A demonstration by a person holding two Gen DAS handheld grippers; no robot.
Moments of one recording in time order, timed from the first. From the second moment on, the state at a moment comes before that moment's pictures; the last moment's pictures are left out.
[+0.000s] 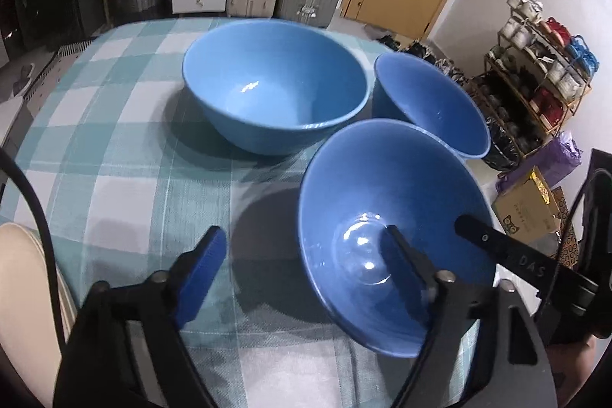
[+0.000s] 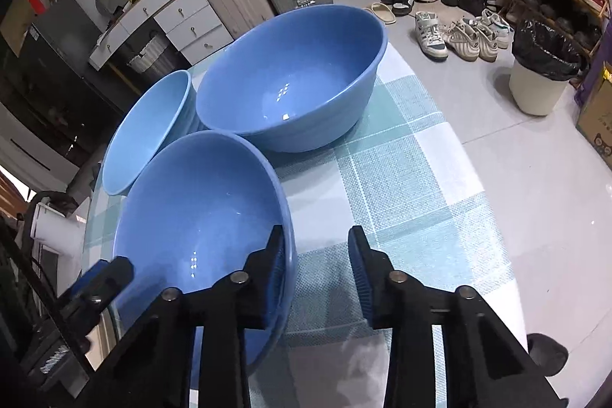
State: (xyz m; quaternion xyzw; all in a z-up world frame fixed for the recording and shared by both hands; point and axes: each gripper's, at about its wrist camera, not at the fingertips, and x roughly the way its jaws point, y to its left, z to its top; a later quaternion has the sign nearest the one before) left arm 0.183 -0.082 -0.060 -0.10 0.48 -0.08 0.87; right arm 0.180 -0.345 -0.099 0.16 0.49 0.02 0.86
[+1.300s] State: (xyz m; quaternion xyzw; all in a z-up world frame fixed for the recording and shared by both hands) left arm 0.118 -0.084 -0.093 -0.06 0.51 -0.09 0.85; right arm 0.098 -0.311 -0.103 0.13 0.57 0.10 0.81
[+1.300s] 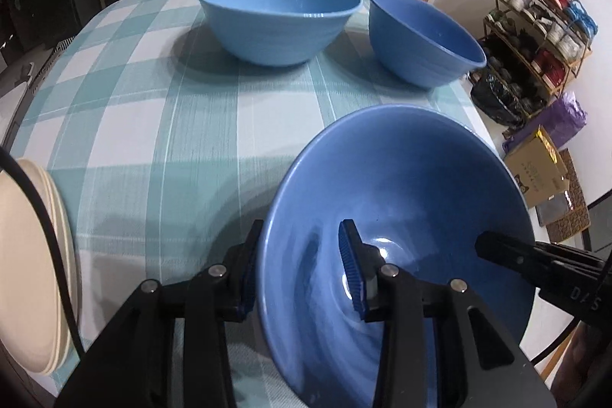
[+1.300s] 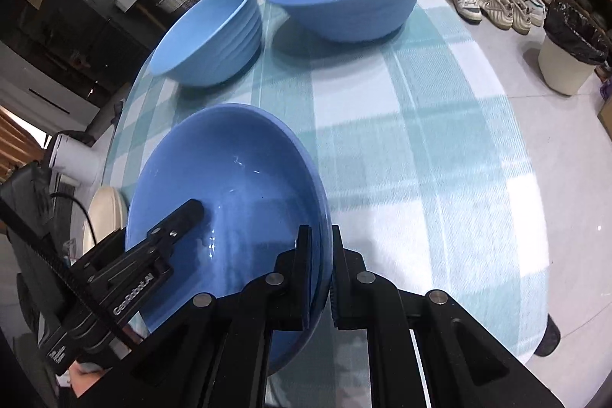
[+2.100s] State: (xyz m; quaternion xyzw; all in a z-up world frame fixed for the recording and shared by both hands) left arm 0.091 -0.073 -0.091 -0.06 0.49 -0.08 0.87; right arm 0.058 -0.299 -0.090 0.12 0.51 0.10 0.84
